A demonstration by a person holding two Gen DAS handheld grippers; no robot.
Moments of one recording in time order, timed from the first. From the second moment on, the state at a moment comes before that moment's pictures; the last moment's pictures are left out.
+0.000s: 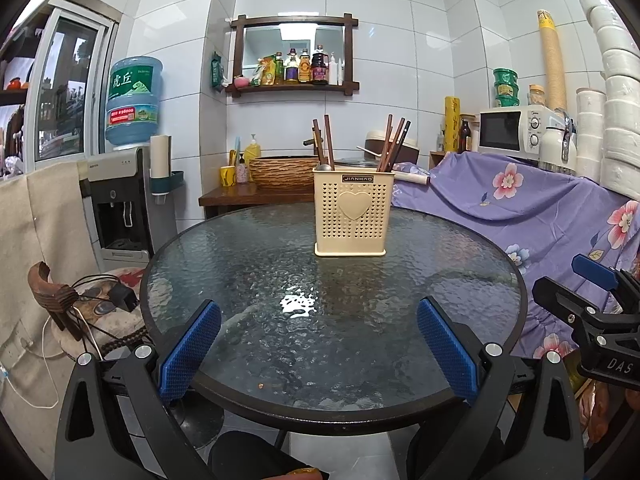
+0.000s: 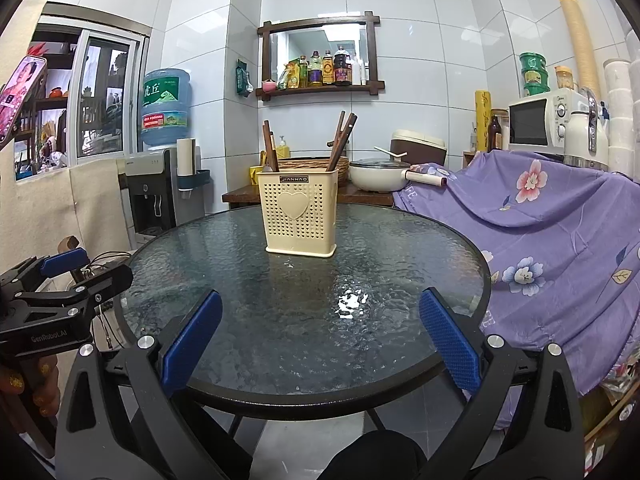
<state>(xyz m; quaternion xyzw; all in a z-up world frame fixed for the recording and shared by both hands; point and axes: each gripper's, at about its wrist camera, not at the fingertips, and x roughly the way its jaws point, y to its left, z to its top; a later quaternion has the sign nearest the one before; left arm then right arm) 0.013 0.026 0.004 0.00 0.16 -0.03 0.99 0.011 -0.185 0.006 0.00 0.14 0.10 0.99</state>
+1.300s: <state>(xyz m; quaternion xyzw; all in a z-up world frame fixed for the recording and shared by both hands) 0.014 0.030 0.003 0.00 0.16 -0.04 0.99 0.011 -0.183 0.004 0.00 0.14 0.09 0.99</state>
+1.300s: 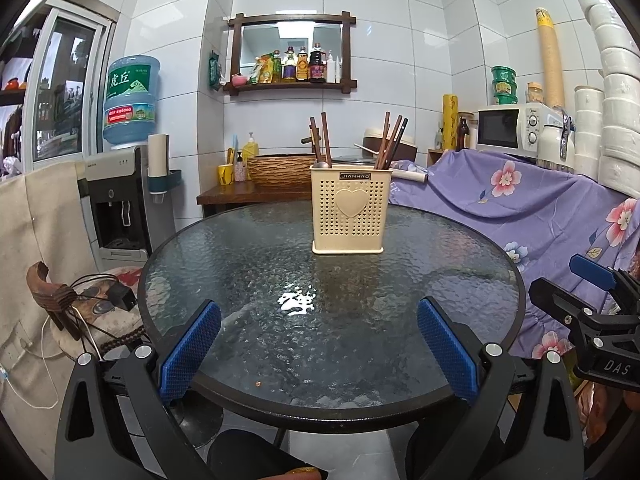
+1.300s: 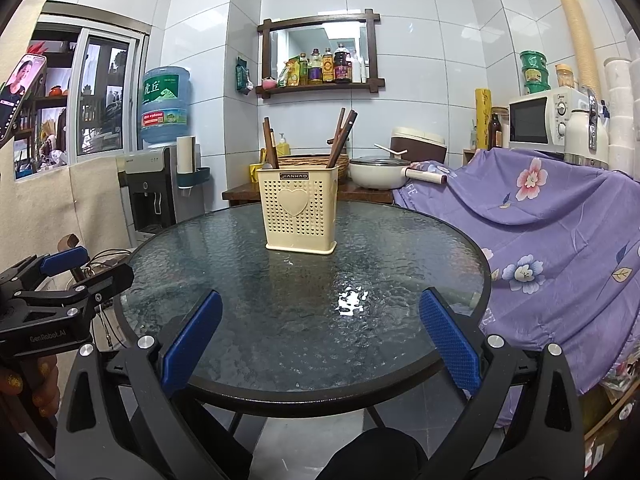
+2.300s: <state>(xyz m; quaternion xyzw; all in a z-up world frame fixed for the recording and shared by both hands) 0.013 0.032 0.003 0.00 0.16 -0.04 0.99 0.009 -0.181 0.005 0.00 0.14 0.10 0.98</state>
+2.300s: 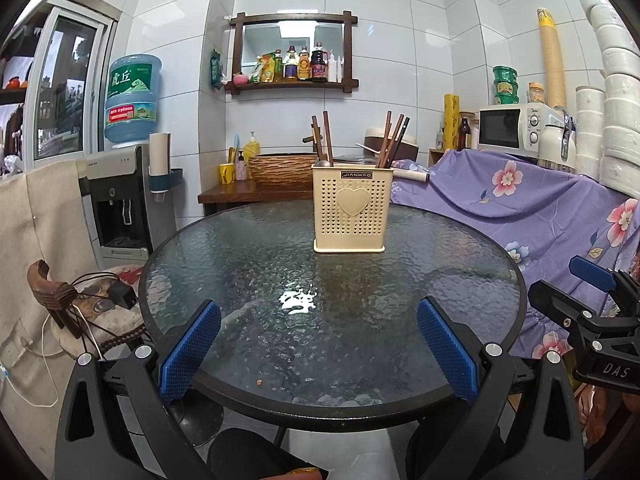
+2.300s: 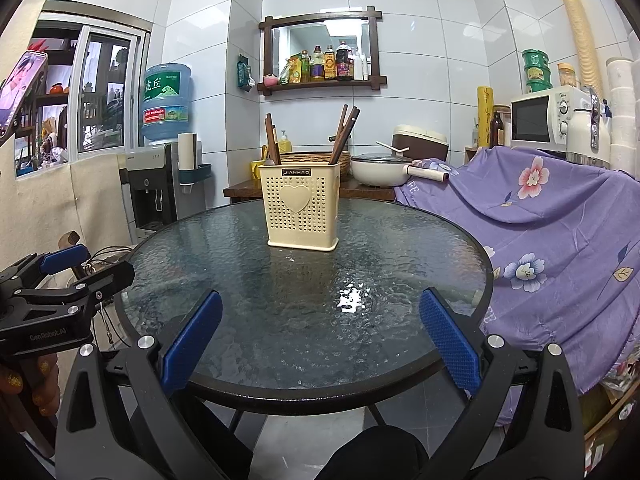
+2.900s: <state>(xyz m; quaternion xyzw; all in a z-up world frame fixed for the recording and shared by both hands) 0.013 0.033 0.004 -0.01 0.16 -0.04 0.99 0.010 -0.179 0.001 0.00 0.15 0.10 0.98</state>
